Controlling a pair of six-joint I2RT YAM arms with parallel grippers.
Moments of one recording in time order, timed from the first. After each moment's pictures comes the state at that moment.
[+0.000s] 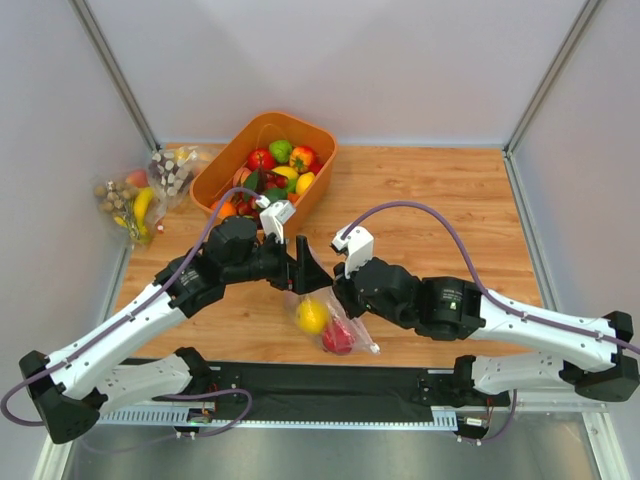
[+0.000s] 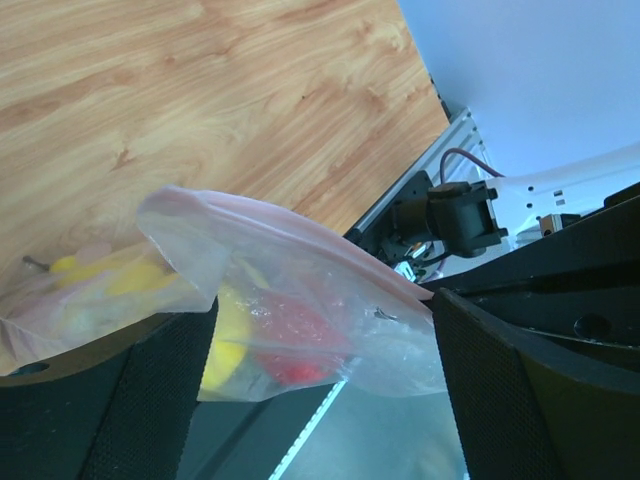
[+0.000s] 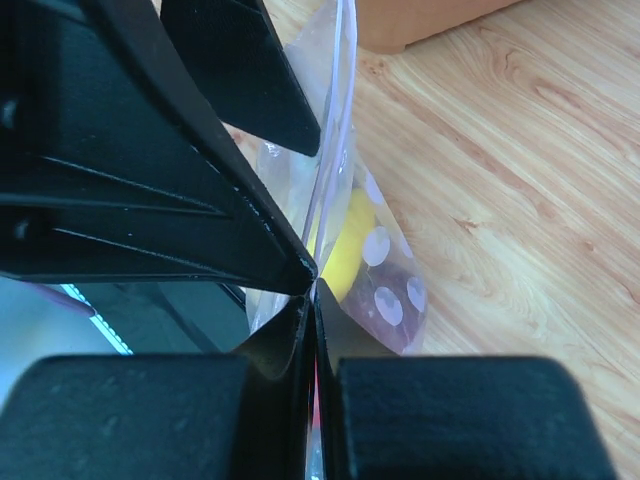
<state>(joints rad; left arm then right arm) -0.81 0.97 0.98 -0.45 0.30 -0.66 1.31 1.11 1.18 -0.64 0.41 0.45</state>
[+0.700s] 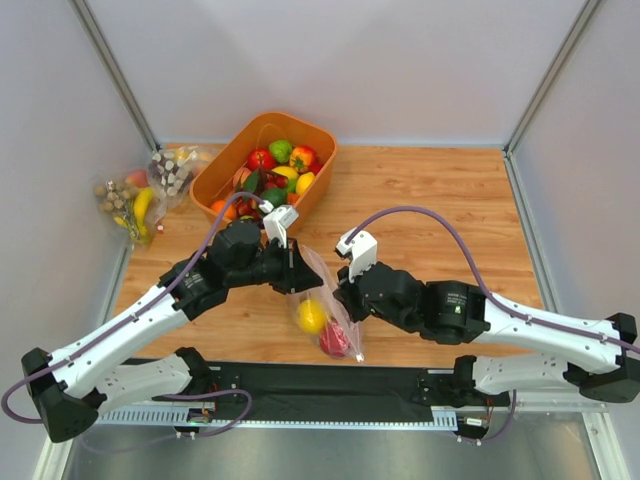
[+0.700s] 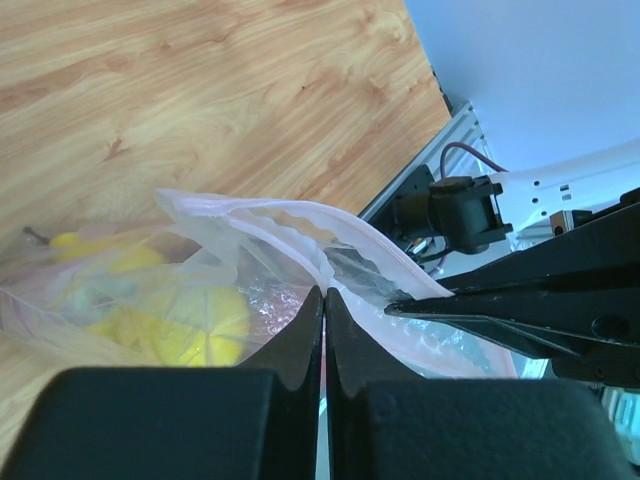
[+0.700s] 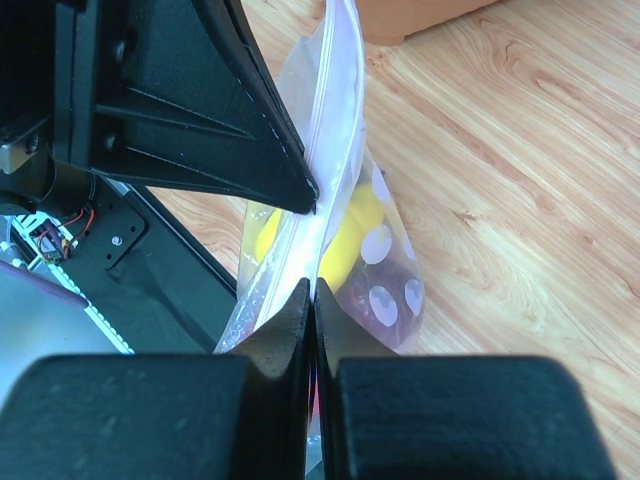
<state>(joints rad) -0.84 0.97 0.95 -0.42 0.29 -0.68 1.32 1.08 1.14 -0.64 0.42 0.45</state>
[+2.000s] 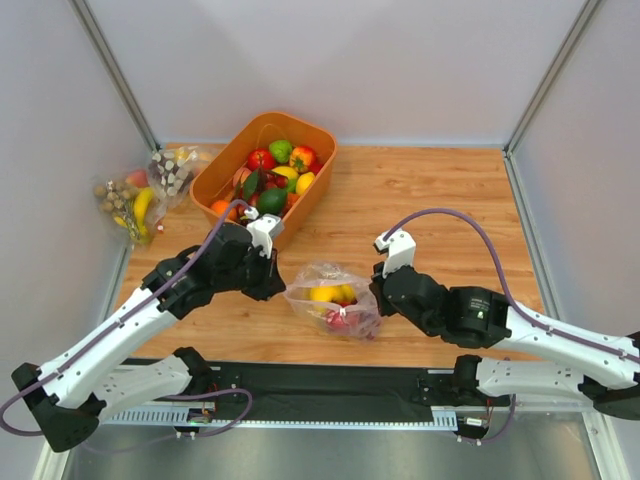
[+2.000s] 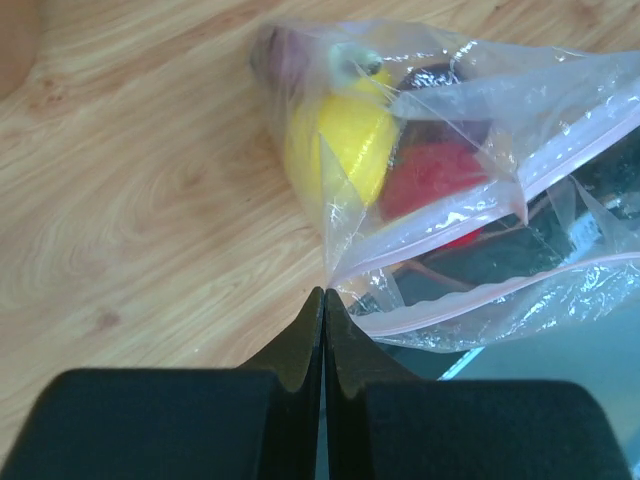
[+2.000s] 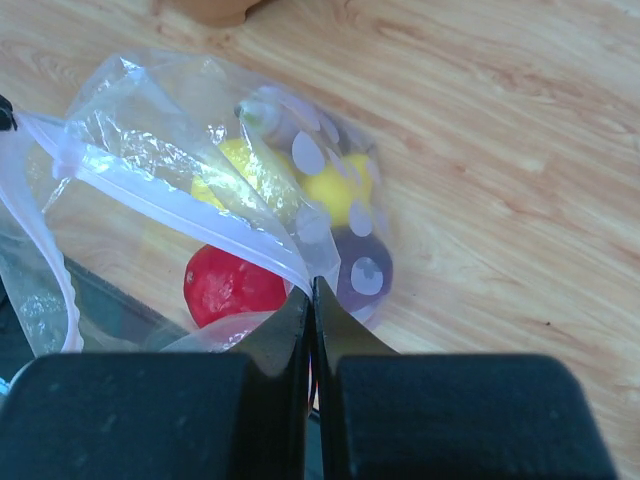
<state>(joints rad) -0.77 0.93 1.01 -0.78 0.13 -0.40 1.24 0.91 1.01 -0.76 0.59 0.53</state>
